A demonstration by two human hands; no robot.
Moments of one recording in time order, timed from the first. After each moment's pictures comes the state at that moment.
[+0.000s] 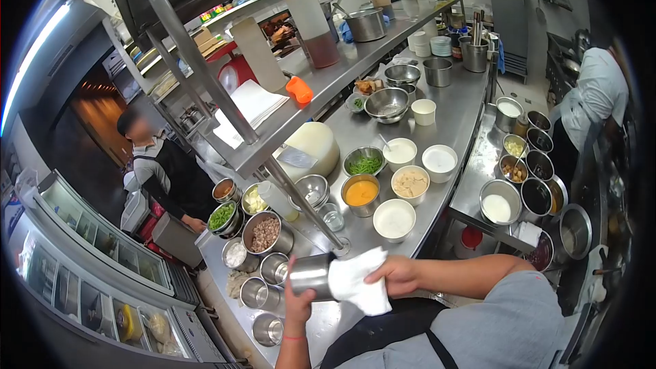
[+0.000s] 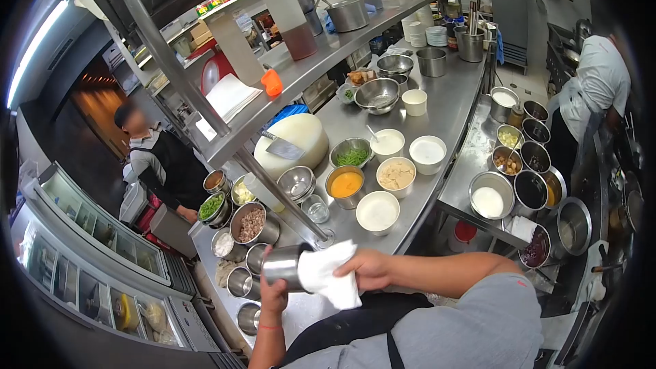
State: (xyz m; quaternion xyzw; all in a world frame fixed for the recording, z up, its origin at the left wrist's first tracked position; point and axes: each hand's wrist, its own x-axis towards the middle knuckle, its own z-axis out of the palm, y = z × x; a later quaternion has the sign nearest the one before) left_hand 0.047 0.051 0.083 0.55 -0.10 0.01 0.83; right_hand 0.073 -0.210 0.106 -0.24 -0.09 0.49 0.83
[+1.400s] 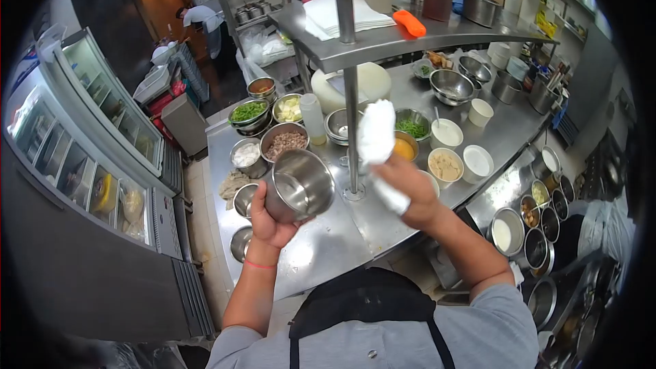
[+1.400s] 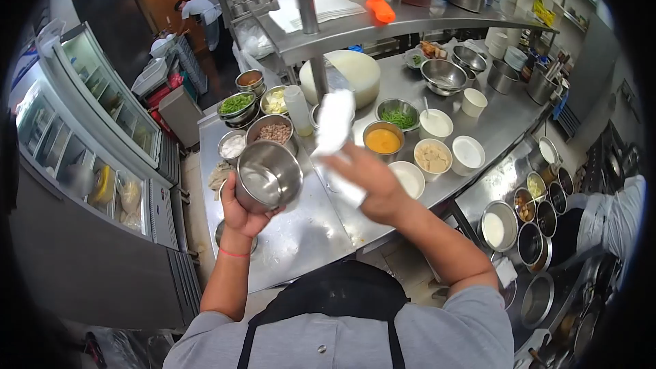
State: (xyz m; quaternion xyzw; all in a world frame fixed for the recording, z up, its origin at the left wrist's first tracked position) left_hand 0.036 0.090 0.135 0.31 0.00 -0.04 0.95; right_hand 0.113 -0.186 0.212 -0.73 -0.51 -0.15 0.43
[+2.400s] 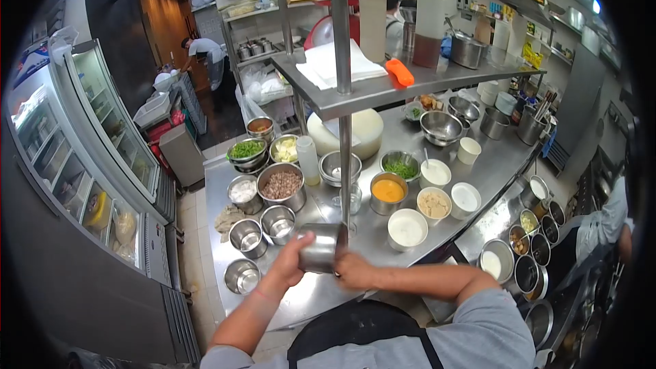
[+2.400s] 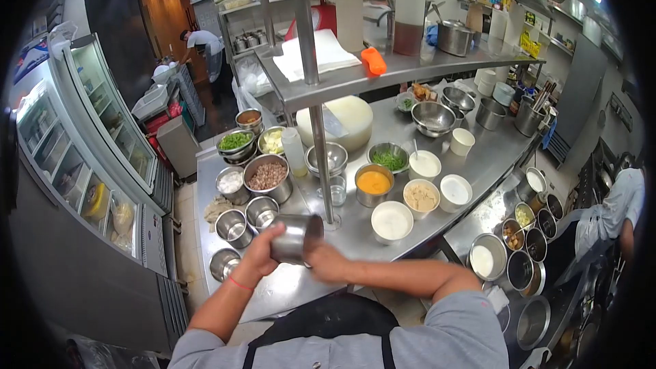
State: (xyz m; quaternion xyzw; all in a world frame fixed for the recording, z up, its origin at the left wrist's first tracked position) left_hand 0.041 0.058 0.108 0.49 0.05 -0.15 0.86; right_hand 0.092 -0.128 0.086 -0.72 -0.67 -0.14 0.12
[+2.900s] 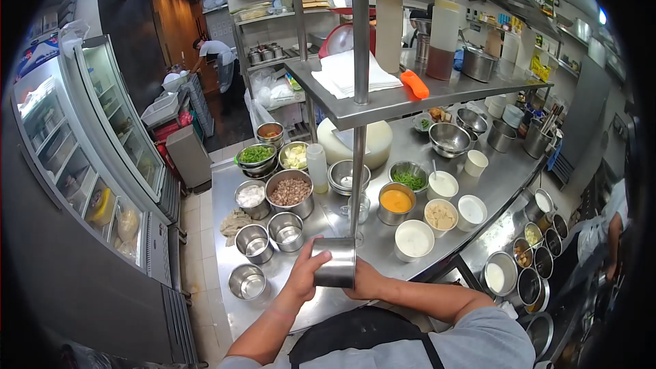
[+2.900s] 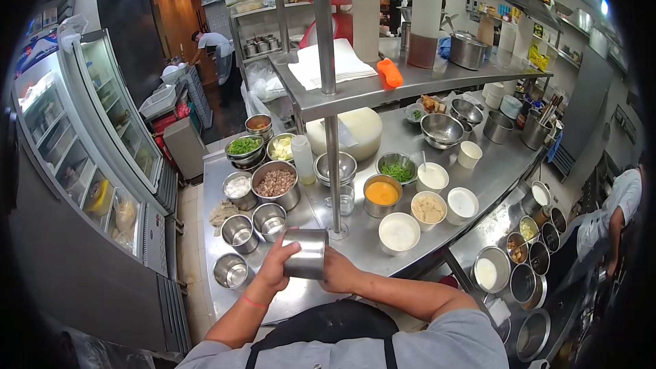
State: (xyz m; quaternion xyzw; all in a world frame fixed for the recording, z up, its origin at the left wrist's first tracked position) left_hand 0.028 0.045 0.105 0.45 0.08 -0.04 0.89; right_hand 0.099 -0.132 0.056 -0.72 -0.60 -0.06 0.34
